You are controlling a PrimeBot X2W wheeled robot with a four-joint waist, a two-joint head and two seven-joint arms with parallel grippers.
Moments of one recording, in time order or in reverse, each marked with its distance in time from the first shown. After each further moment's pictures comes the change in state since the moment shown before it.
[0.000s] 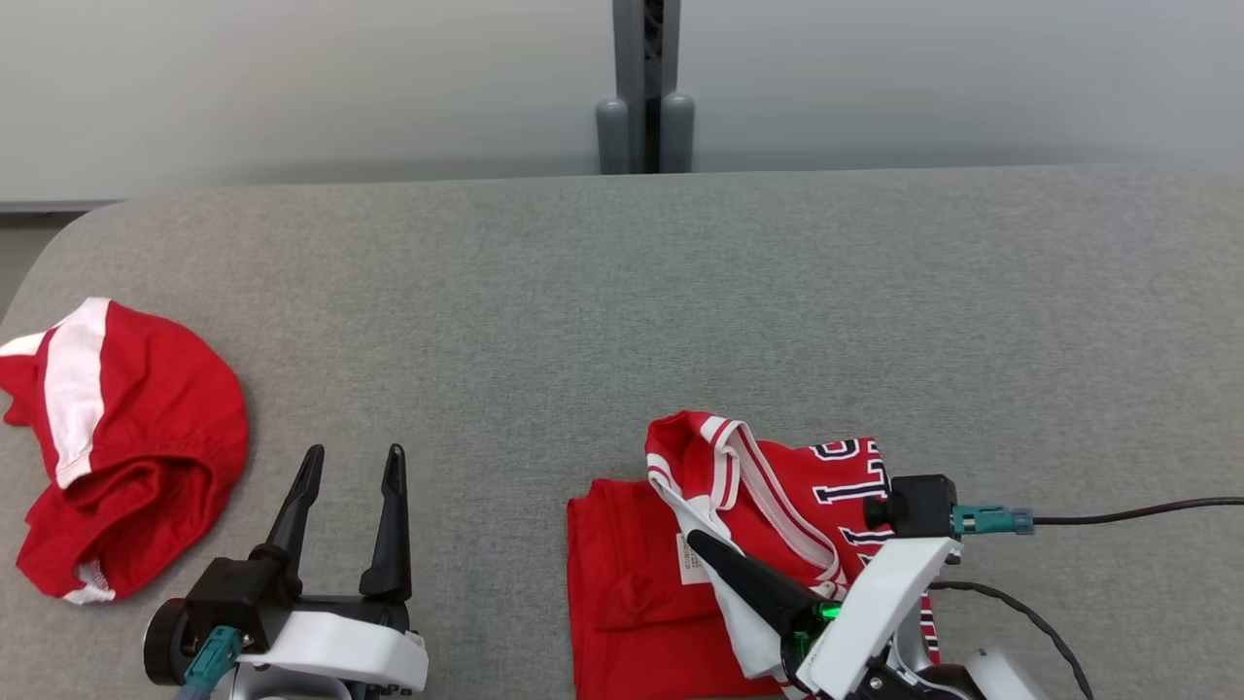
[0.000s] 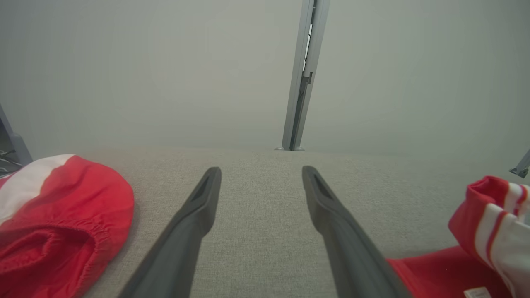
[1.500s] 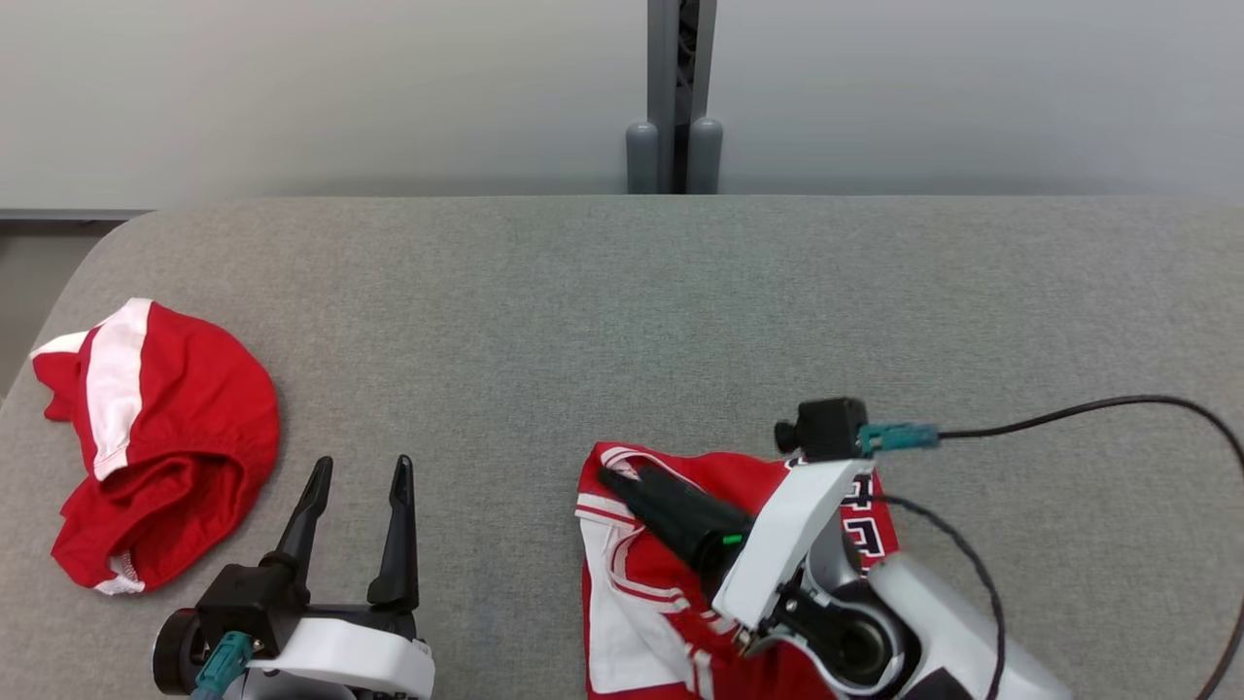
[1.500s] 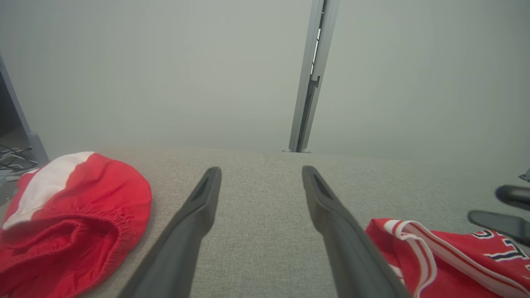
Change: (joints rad) left arm 0.005 0.000 -0.022 0.019 -0.008 0.009 0.000; right arm -0.295 0.002 0.274 0.242 0.079 0.000 -0.177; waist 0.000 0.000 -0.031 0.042
